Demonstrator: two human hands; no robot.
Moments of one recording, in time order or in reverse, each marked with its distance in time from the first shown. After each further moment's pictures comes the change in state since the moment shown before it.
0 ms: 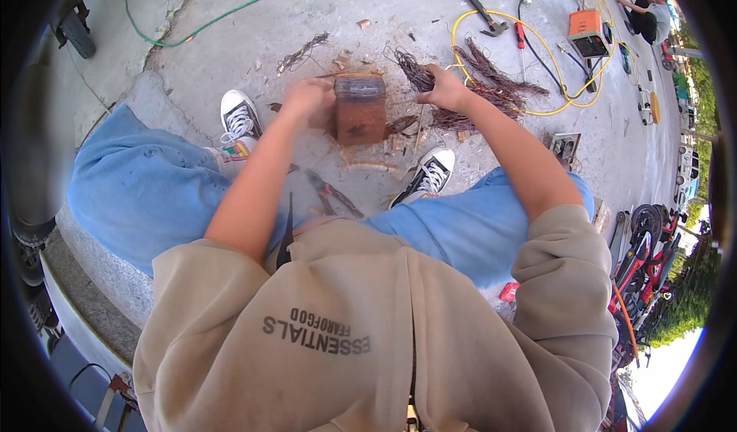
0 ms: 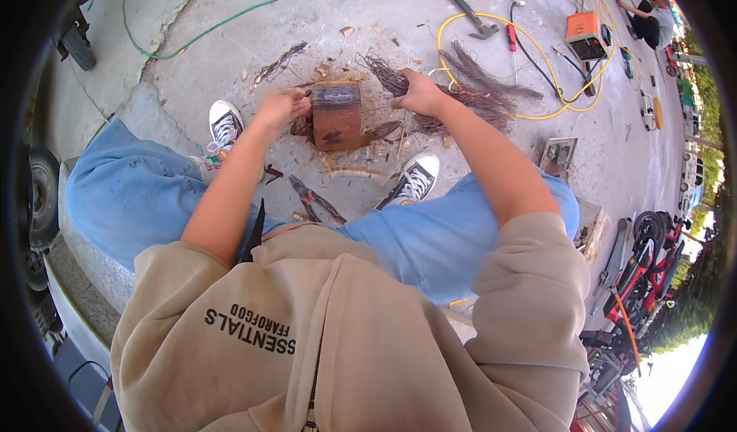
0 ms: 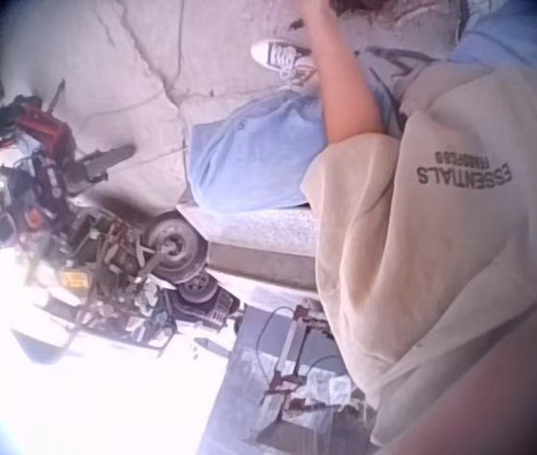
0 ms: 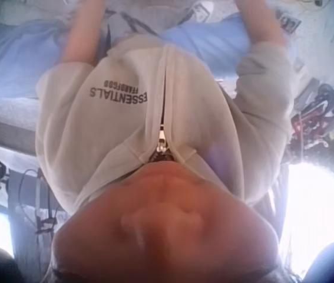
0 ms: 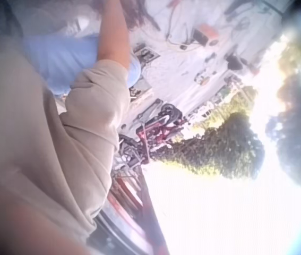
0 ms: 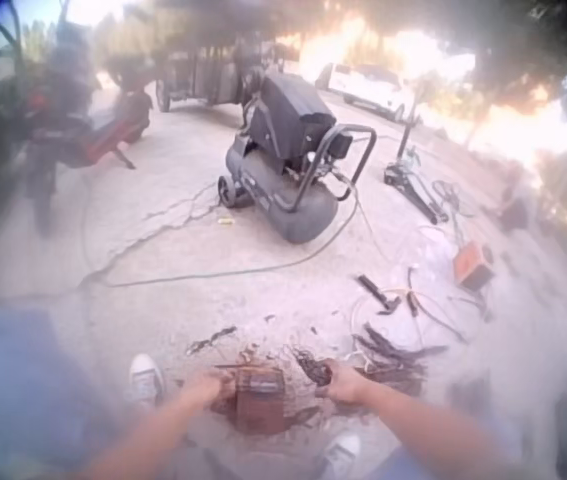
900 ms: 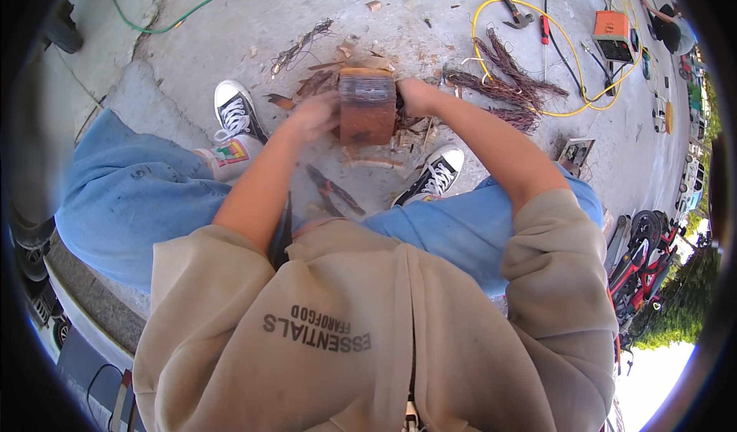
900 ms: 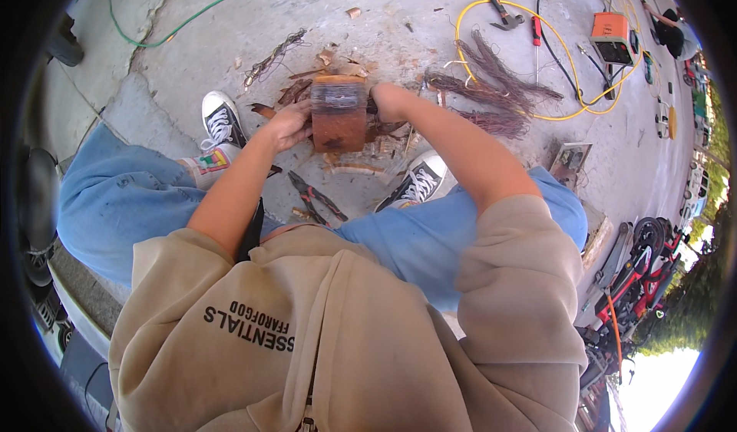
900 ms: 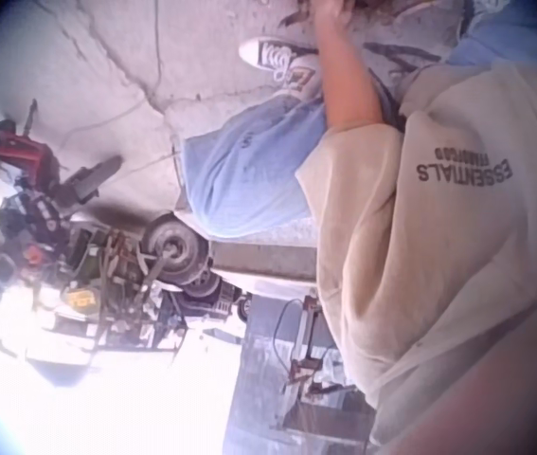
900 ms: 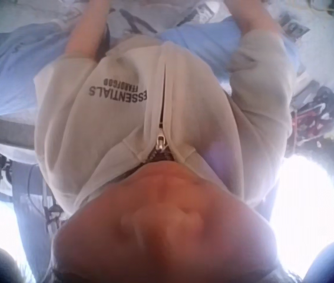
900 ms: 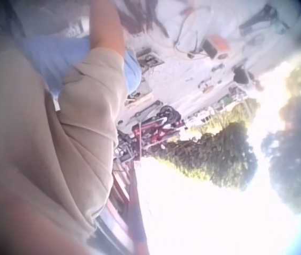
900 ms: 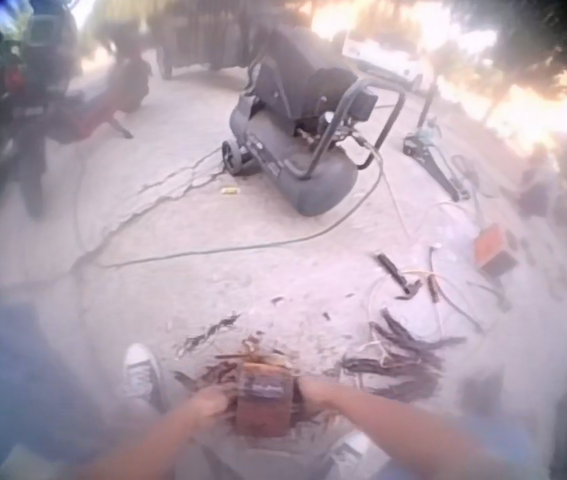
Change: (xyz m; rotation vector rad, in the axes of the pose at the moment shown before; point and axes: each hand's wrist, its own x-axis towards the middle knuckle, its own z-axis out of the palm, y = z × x) left_hand 0.026 -0.054 0.006 -0.284 -0.267 -0.285; right_hand 0.070 0.019 0.089 -0.361 -0.468 -0.141
